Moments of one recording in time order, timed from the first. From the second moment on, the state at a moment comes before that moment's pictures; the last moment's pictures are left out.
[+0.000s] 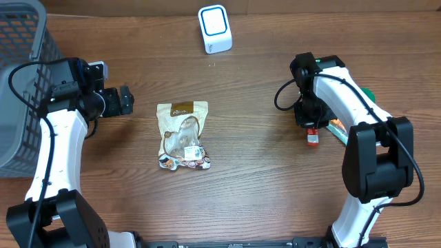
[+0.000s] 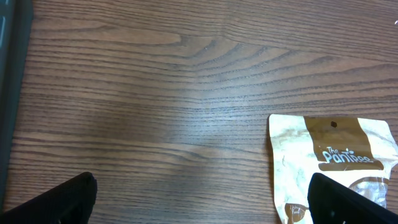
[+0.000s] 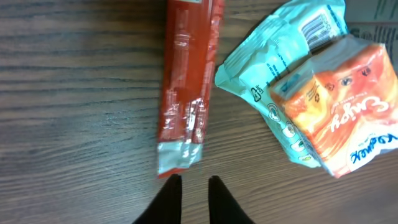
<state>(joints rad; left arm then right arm) 0.24 1.59 1.21 -0.68 0.16 0.06 0.18 2.00 1.50 -1.26 0.27 0.20</state>
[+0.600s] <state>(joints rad) 0.24 1.59 1.21 -0.68 0.16 0.06 0.18 2.00 1.50 -1.11 0.06 0.31</state>
